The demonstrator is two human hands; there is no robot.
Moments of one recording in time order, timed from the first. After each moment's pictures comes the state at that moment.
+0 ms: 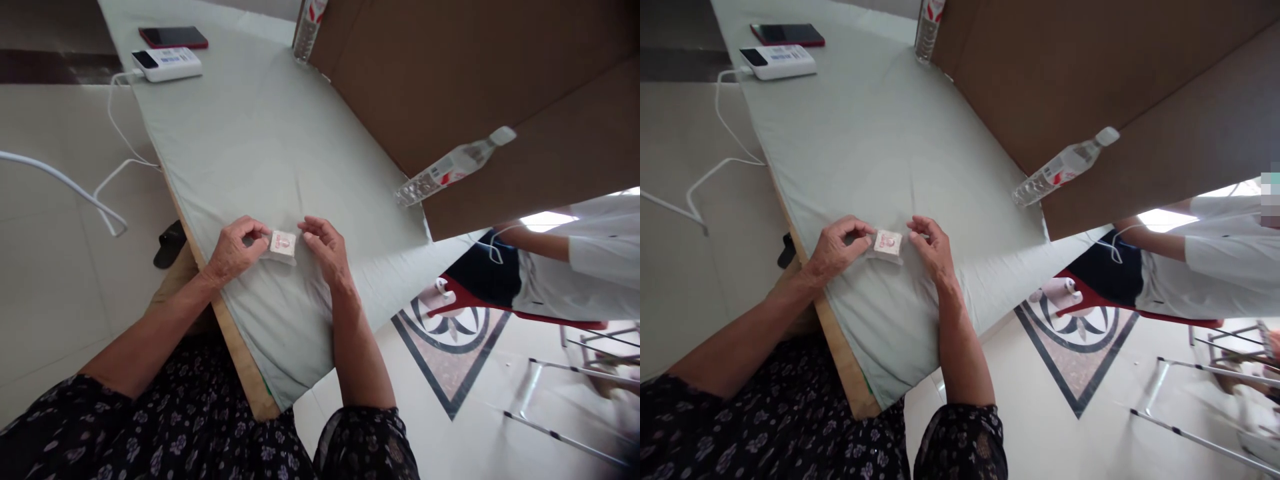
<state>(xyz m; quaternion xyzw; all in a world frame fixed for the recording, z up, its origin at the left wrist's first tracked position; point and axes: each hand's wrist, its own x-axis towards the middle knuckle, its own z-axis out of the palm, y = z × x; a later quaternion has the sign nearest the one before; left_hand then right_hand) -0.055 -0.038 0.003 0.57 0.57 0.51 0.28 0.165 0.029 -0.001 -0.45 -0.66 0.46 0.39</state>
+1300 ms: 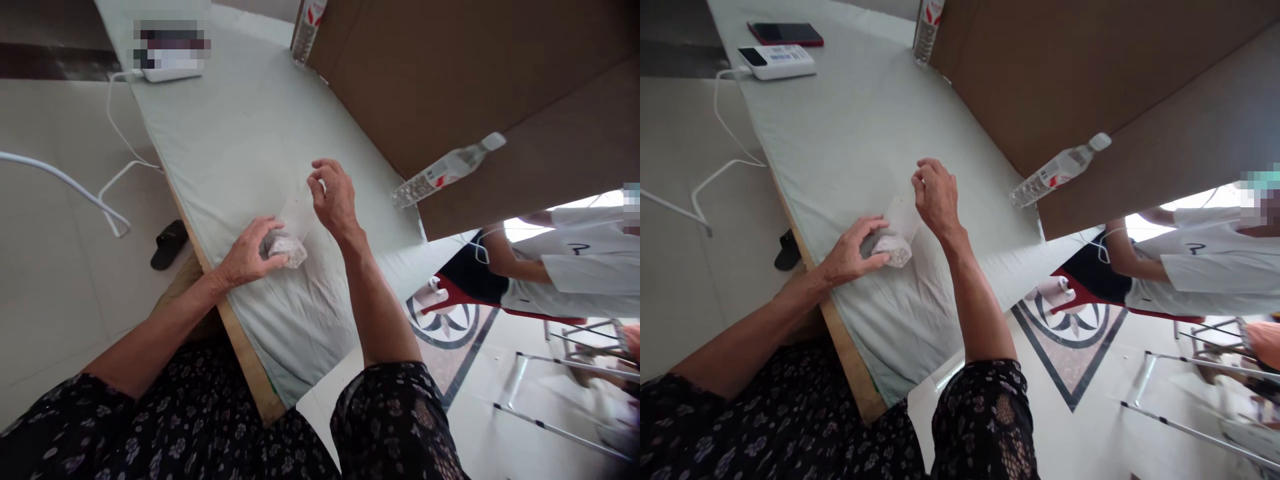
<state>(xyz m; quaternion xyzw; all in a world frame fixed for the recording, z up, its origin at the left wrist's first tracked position) -0.053 -0.037 -0.008 0.69 0.50 0.45 0.26 0.131 0.123 0.045 -0.39 -0.86 0.08 0.31</state>
